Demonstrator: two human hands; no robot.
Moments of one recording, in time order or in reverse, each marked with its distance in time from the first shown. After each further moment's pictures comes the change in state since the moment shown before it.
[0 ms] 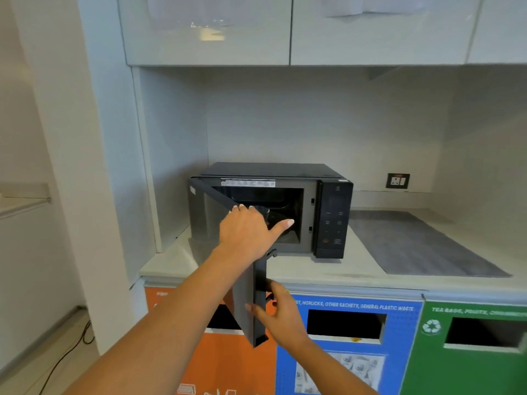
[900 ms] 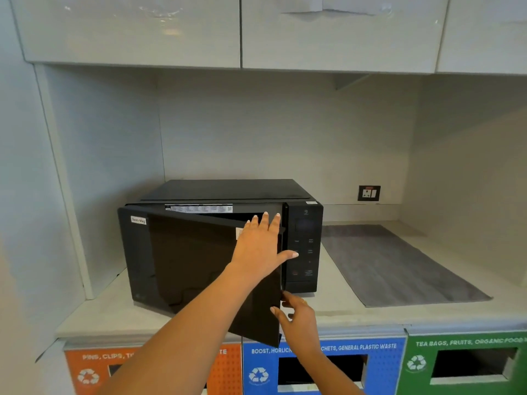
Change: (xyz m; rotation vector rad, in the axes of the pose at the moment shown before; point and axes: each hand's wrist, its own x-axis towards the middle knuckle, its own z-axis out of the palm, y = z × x) left_hand 0.124 0.087 0.094 -0.036 -0.068 0.340; right_hand 0.105 0.090 -0.090 -0.133 0.266 0.333
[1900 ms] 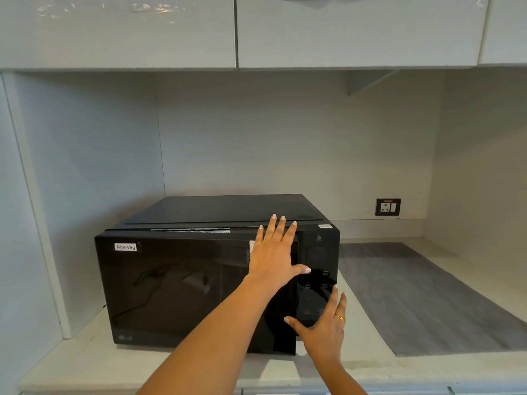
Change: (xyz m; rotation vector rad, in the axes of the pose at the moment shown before) left_hand 0.099 -0.010 0.056 -0.077 0.008 -0.002; right_hand 0.119 0.033 0.005 -0.161 0.282 0.060
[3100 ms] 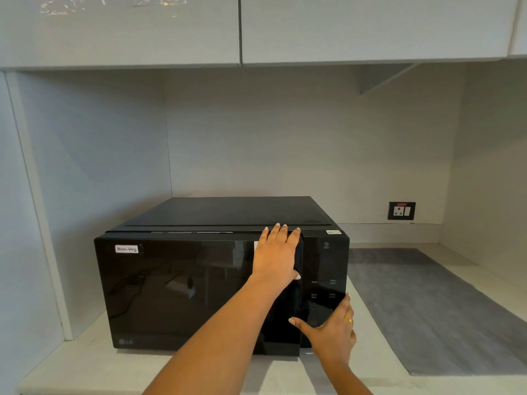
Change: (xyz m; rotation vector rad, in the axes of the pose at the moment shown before) left_hand 0.020 -0.005 0.007 0.086 -0.027 -0.034; right_hand 0.031 0.008 0.010 -0.069 -0.047 0.087
